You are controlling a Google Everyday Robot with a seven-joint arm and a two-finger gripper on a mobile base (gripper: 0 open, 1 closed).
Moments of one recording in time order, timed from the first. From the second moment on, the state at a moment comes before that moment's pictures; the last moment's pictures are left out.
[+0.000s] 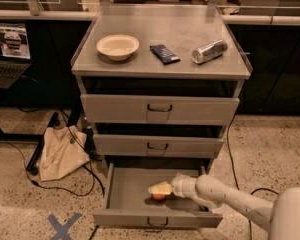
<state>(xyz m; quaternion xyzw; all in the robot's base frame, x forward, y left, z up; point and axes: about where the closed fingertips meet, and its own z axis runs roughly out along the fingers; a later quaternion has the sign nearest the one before) 0.614 -0.078 0.278 -0.21 0.87 0.29 0.34</state>
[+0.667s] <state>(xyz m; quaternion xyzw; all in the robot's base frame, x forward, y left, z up) 0.615 -0.084 0.219 -0.20 0.89 0.26 0.32</state>
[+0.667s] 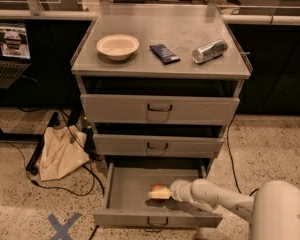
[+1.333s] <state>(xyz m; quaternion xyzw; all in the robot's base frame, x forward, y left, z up) 0.612 -0.080 0.202 -0.19 0.90 0.26 0.31</state>
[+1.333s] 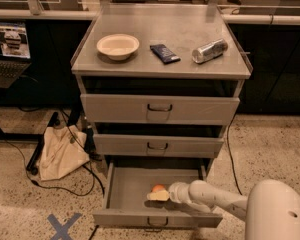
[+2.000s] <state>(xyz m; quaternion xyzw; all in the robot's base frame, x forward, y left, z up) 0.616 -0.064 0.168 -0.15 0.91 0.26 0.30</state>
